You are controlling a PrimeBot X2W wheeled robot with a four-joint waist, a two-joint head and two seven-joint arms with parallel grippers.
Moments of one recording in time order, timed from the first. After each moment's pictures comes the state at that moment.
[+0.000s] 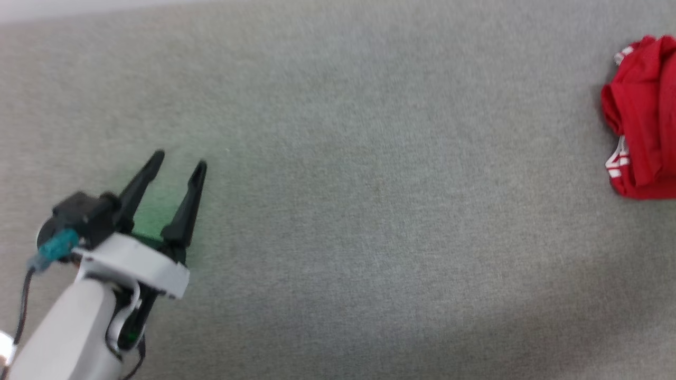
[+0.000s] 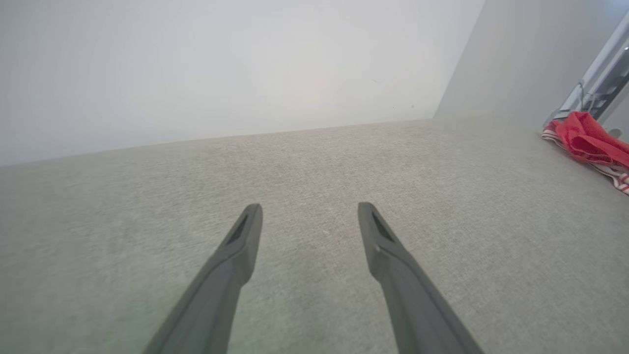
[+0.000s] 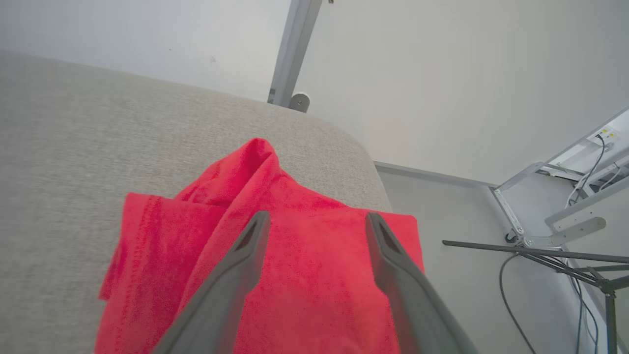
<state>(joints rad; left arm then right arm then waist) -0.46 0.54 -0.37 0.29 -0.61 -0.13 -0.26 -1.01 -0.56 0.30 1.13 0.30 0.13 -0.20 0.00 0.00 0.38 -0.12</state>
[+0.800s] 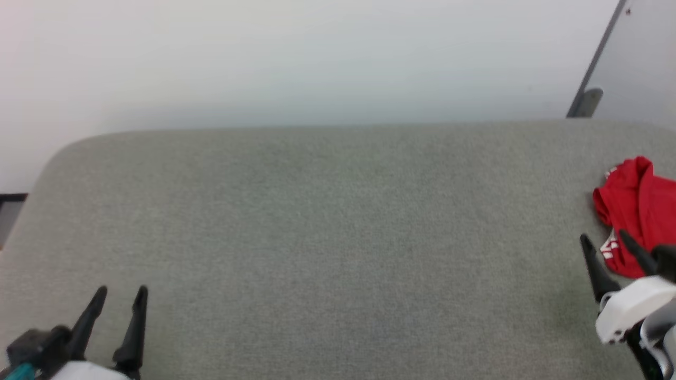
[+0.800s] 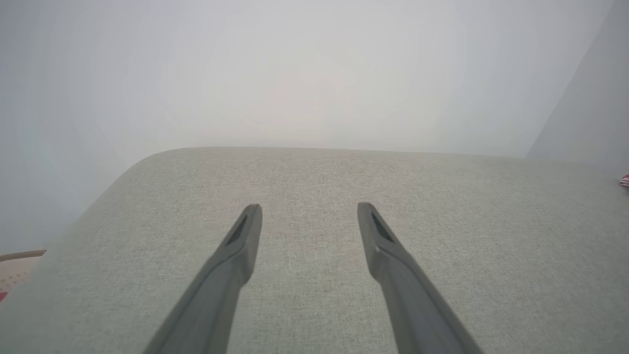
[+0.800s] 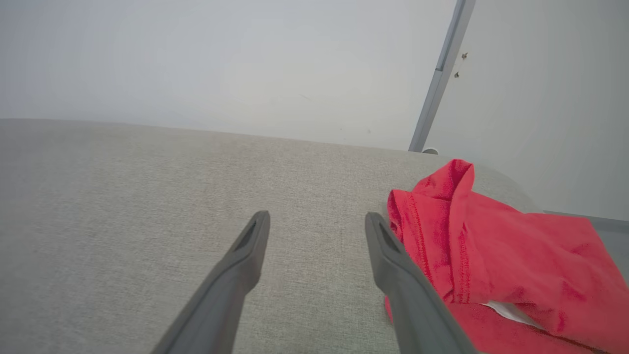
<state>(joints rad) 0.01 0.49 -0.09 0.22 -0.57 -0.10 -0.26 -0.41 -0.44 0.29 0.71 0.47 0.13 -0.26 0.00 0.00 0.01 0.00</state>
